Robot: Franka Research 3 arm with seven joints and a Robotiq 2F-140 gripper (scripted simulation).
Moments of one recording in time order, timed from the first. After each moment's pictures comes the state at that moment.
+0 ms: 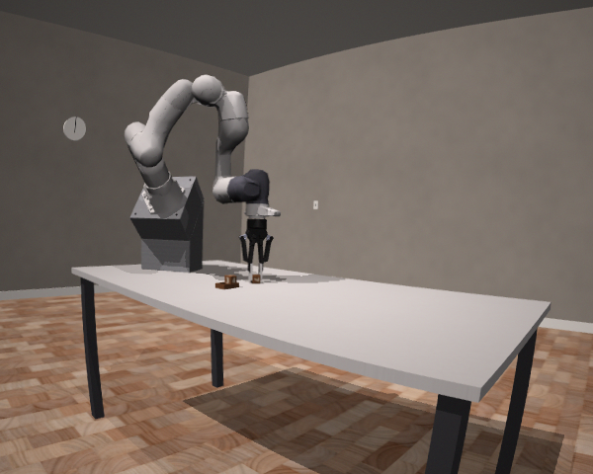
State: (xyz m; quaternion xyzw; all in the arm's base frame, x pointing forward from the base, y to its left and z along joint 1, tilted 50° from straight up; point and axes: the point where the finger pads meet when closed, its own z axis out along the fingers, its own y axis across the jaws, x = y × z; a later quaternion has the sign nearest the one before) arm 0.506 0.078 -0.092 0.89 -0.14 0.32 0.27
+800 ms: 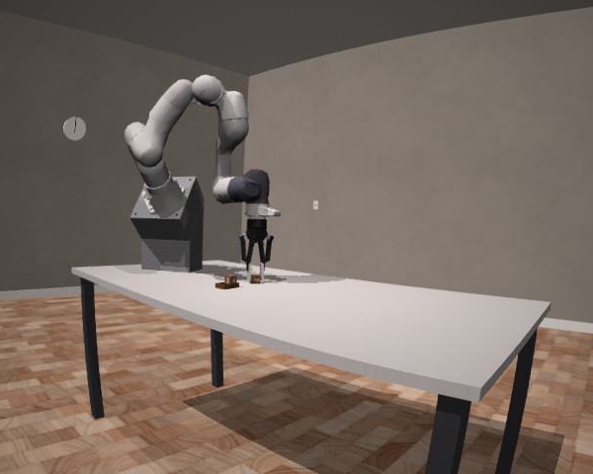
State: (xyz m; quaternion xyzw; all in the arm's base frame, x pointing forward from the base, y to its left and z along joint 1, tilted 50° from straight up) arm 0.506 0.078 -0.092 0.89 -0.14 0.32 0.27
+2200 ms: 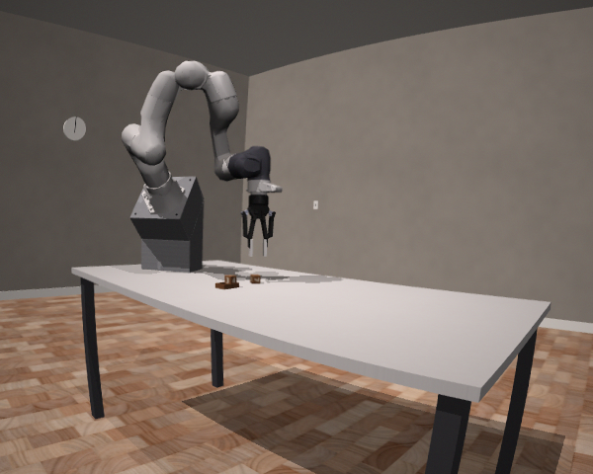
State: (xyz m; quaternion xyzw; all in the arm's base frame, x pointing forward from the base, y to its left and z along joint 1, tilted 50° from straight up) arm 0.462 0.137 -0.039 0.90 -0.15 0.32 0.26
